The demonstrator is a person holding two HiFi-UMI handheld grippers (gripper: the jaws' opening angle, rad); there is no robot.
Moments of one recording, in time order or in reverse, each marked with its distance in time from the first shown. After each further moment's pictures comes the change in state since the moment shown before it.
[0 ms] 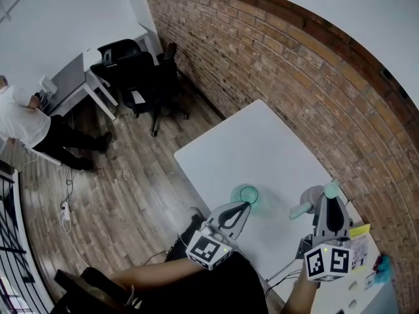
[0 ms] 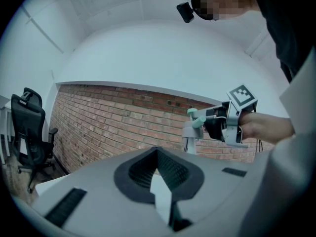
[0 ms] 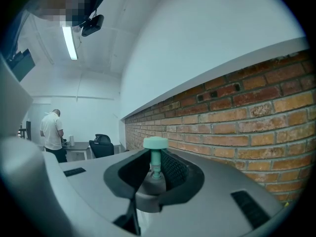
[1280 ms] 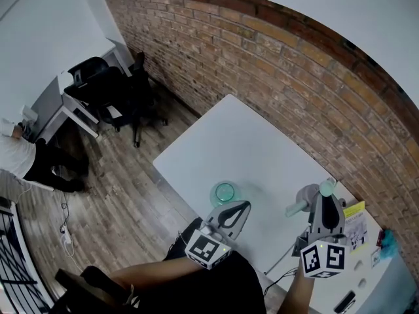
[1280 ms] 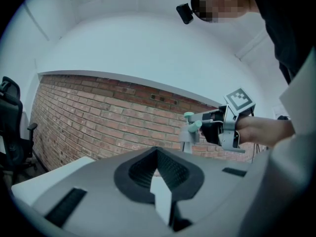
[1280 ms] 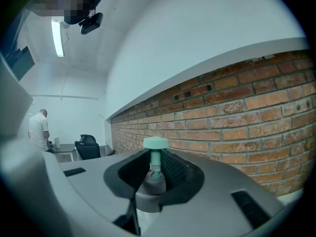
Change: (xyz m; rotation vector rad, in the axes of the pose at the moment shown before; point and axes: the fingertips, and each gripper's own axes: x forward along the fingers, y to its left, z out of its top) left arm 0.043 -0.063 -0.007 -0.011 0.036 -0.182; right arm -0.040 -0.066 -0.019 0.049 0.010 -0.163
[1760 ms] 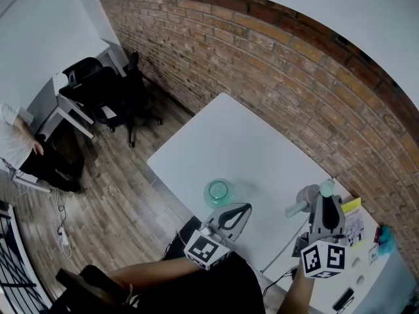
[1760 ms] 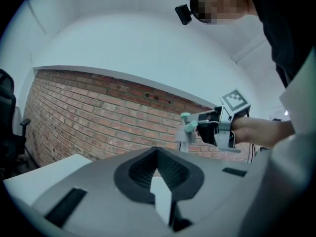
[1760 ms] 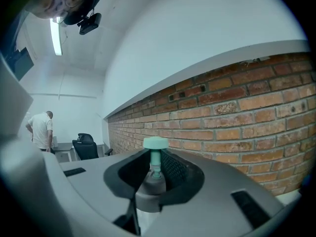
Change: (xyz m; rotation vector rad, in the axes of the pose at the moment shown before) left arm 0.009 -0.027 -0.004 -0.029 -0.001 -0.072; right arm -0.014 -0.021 -0.003 -0.002 0.010 -0.032
